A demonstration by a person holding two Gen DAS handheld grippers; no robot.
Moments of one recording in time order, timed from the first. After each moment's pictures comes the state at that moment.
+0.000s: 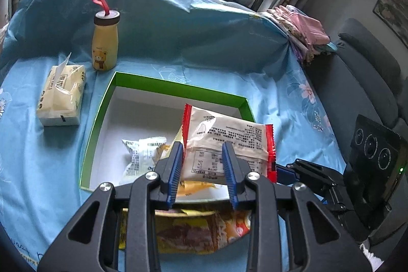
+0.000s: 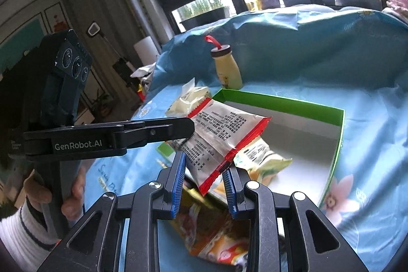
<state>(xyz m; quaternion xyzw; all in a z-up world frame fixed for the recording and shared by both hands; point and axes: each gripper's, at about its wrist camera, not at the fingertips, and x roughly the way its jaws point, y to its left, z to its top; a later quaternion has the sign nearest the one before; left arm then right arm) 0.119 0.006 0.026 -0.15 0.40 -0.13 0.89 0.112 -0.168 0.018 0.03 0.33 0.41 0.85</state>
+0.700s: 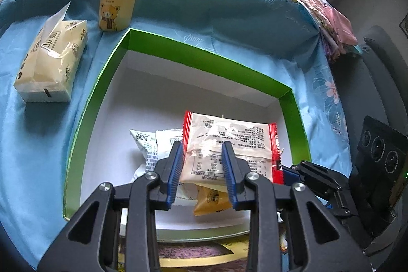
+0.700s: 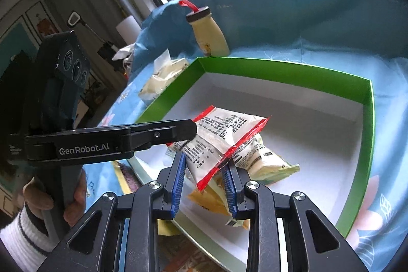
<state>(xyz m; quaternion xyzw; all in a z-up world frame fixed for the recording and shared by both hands) 0.166 0.024 -0.037 -0.19 0.47 -0.10 0.86 0.172 -0.143 -0.038 0.03 0.41 0.39 0.82</state>
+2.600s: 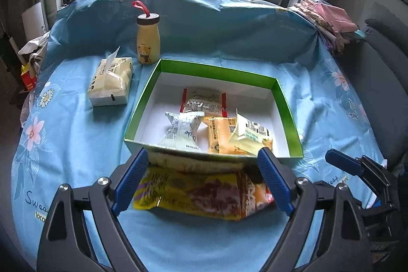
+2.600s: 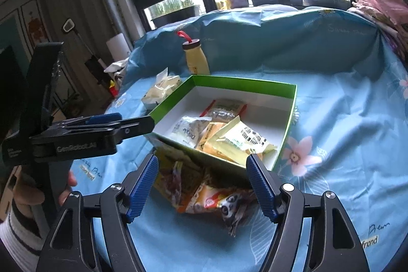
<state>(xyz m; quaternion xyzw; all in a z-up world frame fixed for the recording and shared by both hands) 0.048 -0.007 0.025 -0.08 0.40 -0.01 0.91 0.043 -0.206 0.020 0.01 0.34 0.31 0.89</state>
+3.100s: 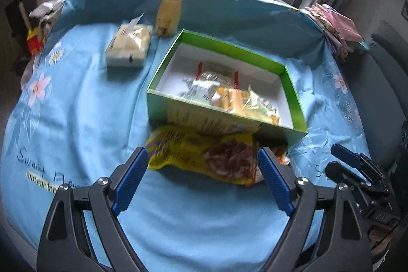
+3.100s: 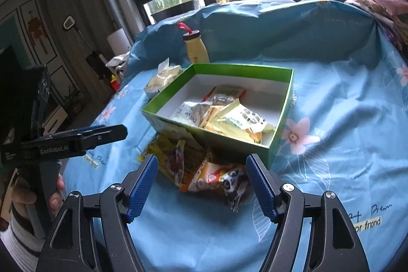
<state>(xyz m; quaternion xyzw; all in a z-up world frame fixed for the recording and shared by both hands) 0.004 0.022 -0.003 -0.15 0.43 0.00 0.89 0.023 -0.218 0.006 0.02 0.36 0.31 0.88</state>
